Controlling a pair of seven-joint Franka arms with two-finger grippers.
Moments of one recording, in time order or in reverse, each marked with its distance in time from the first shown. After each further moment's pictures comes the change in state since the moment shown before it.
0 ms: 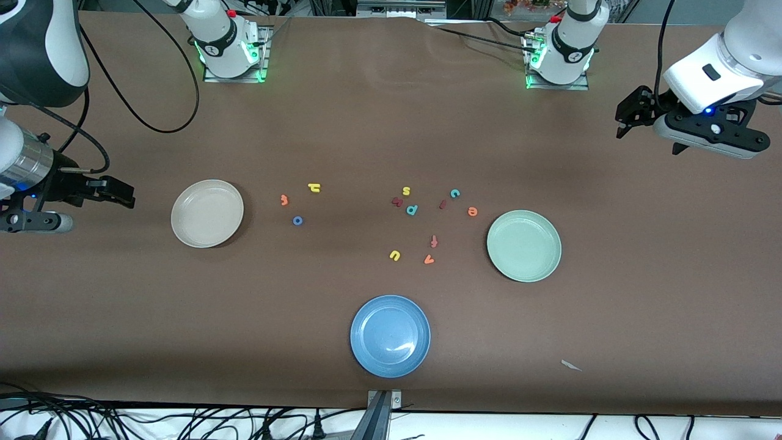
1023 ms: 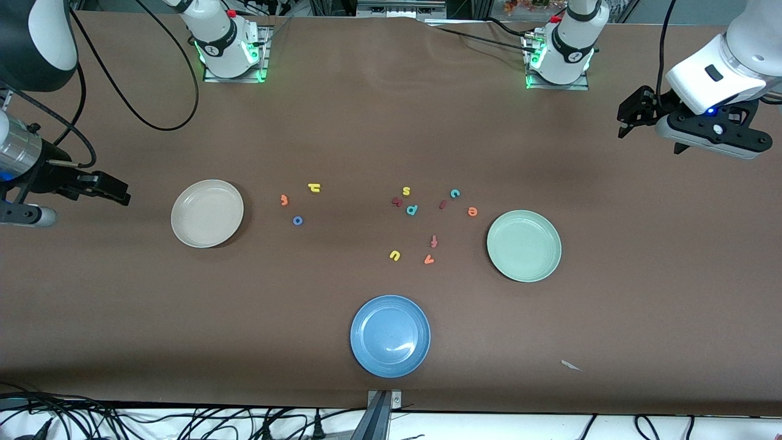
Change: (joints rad) left arm 0.002 0.000 0.000 0.000 0.000 -0.007 0.000; right arm 0.002 -0.038 -0.005 0.001 0.028 -0.008 0.091
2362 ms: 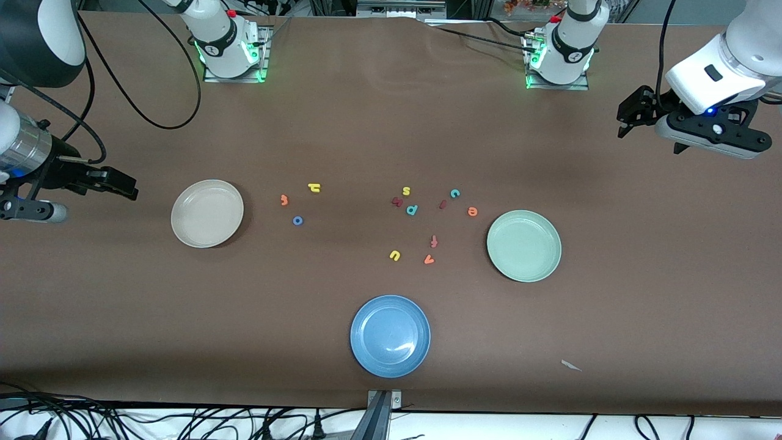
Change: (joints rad) left arm 0.000 0.000 0.001 0.000 0.000 -0.001 0.000; right arm 0.015 -0.001 0.003 -0.011 0.000 -0.020 0.007
